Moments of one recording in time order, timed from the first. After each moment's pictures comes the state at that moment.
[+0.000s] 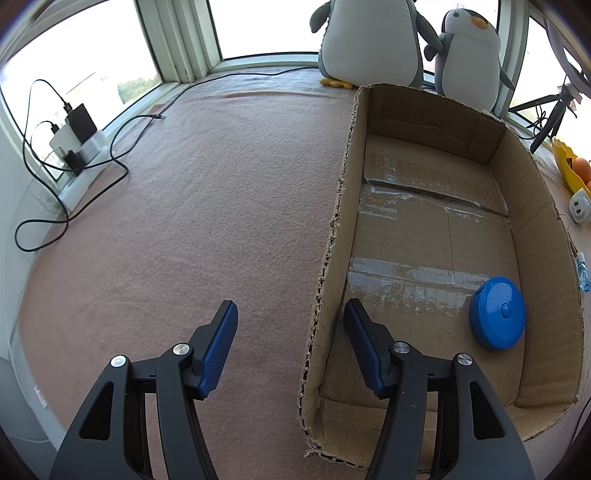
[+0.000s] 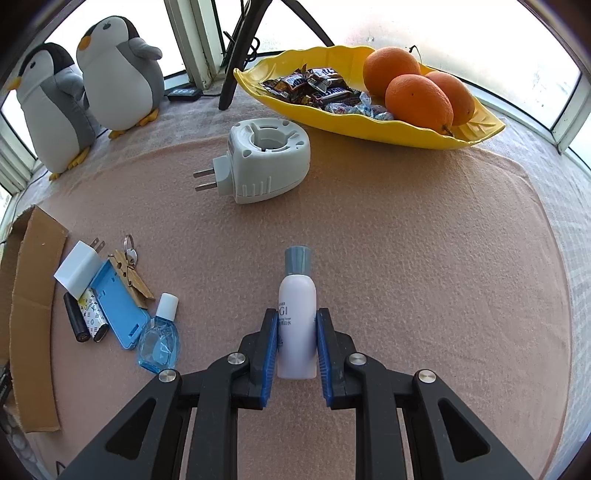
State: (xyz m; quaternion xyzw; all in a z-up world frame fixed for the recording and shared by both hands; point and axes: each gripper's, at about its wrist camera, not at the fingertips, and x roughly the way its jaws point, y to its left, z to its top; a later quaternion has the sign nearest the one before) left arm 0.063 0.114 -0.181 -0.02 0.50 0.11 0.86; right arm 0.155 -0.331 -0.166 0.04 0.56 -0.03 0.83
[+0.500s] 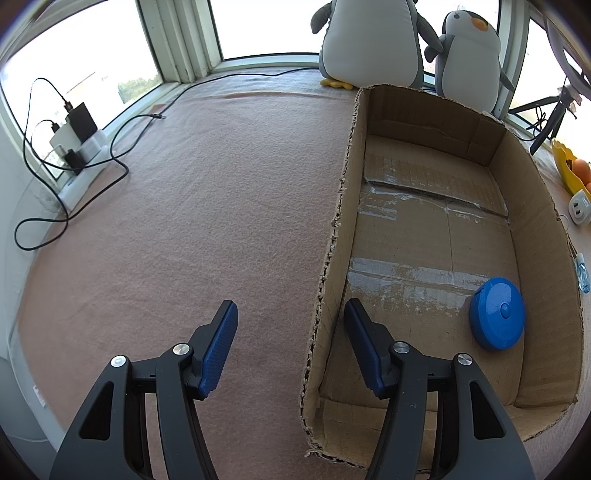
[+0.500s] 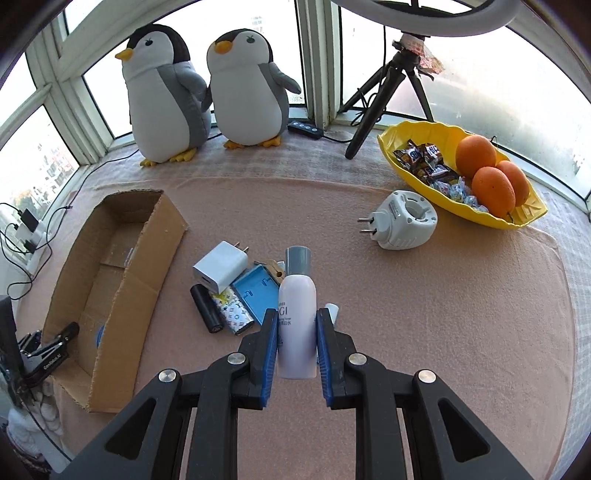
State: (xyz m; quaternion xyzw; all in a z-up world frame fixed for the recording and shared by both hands) left arm 0.062 0.114 -0.181 -0.02 0.50 0.11 0.86; right arm 0.131 -0.225 -0.101 0.00 0.50 0.09 0.86
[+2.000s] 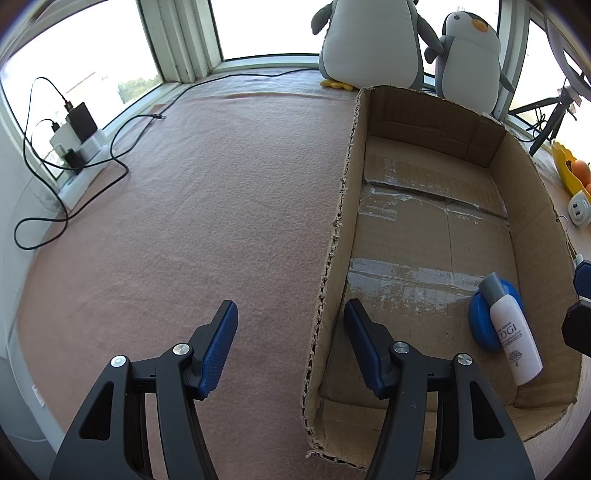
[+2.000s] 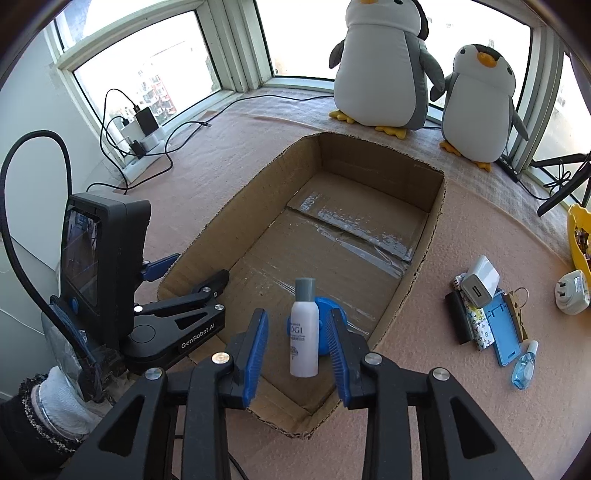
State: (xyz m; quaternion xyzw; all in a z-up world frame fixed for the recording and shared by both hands) left arm 0.062 0.115 -0.183 -0.02 0.50 0.11 0.86; right arm 0.079 -0.040 -0.108 -0.08 0.50 0.28 0.81
